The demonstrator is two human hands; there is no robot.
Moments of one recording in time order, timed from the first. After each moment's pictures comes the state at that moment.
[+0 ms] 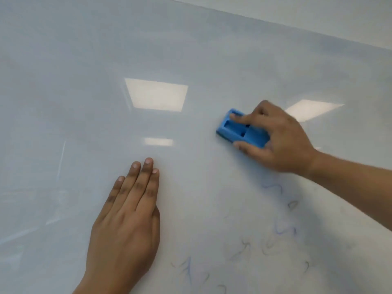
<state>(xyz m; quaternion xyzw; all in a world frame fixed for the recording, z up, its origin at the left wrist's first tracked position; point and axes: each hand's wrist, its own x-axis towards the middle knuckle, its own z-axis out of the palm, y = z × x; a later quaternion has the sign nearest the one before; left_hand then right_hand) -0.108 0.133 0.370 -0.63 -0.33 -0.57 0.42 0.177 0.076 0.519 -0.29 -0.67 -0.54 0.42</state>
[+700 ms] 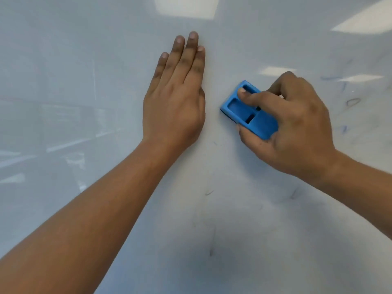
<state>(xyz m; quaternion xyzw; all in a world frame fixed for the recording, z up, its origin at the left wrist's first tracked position) -0.108 0.132 0.364 -0.64 -0.35 -0.56 0.39 0.097 0.081 0.354 -0.34 -0.69 -0.46 0.45</state>
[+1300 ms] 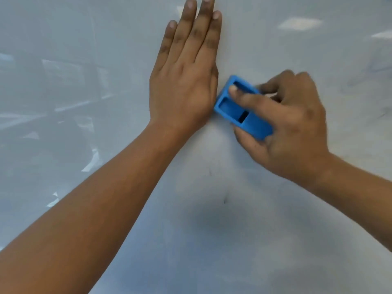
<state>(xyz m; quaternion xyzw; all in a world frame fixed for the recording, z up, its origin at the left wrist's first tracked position) -0.120 0.134 0.303 -0.63 -0.35 -0.56 0.41 0.068 0.092 0.272 -0.30 -0.72 -0.45 0.44</state>
